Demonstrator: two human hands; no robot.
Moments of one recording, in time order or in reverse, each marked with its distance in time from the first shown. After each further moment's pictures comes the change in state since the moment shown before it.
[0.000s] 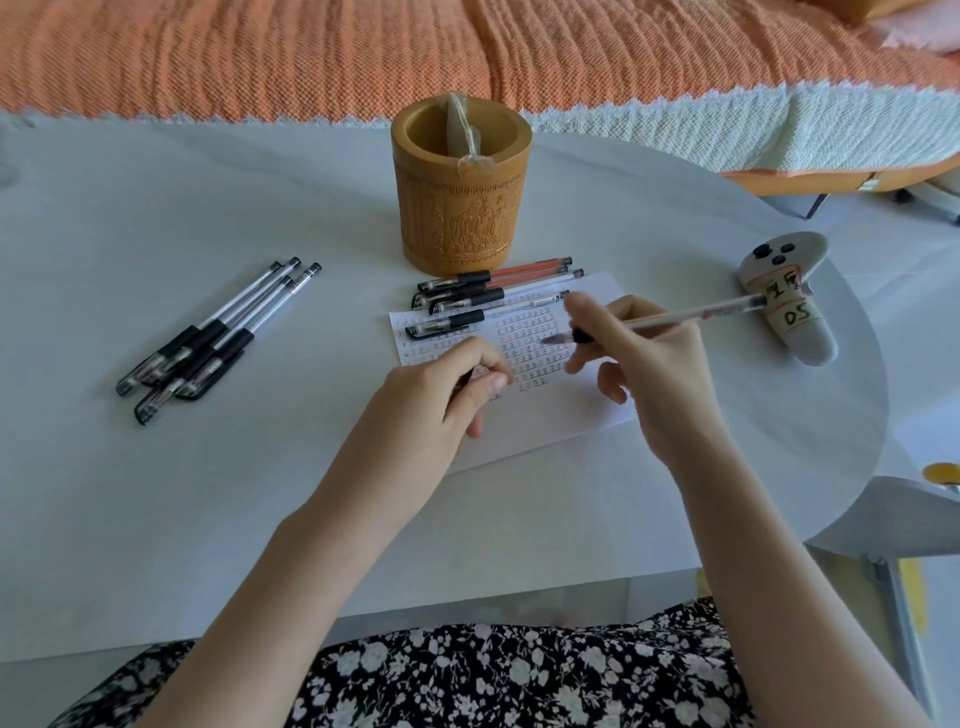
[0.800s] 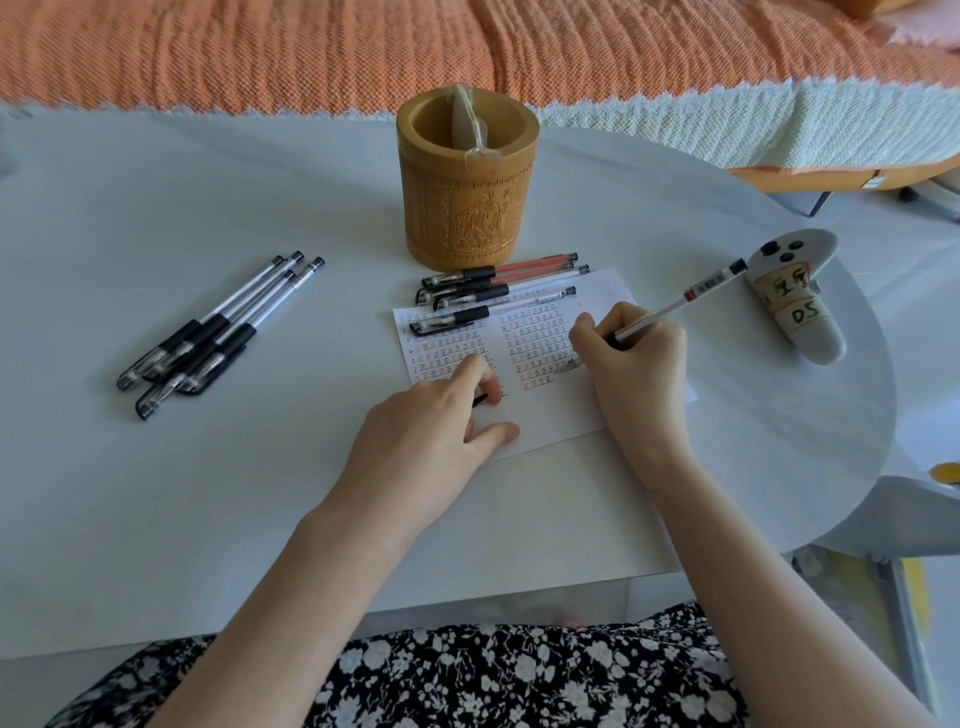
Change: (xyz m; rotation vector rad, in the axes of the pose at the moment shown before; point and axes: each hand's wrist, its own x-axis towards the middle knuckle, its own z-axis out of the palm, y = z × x) left_hand -0.002 0.000 0.006 0.360 -0.112 -0.146; right_hand 0.003 0.025 0.017 -0.338 0.244 -0.220
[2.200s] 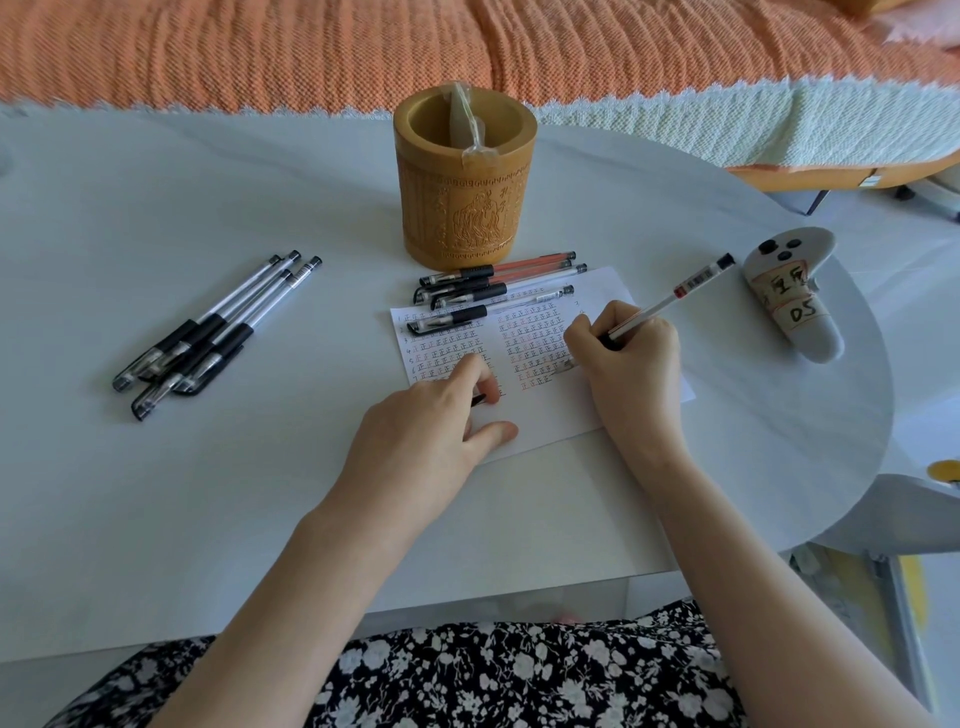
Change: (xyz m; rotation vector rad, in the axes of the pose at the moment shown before) left_hand 0.000 0.000 0.000 -0.003 -0.006 -0.010; right_hand 0.001 0.004 0.002 -0.011 -0.037 -0.030
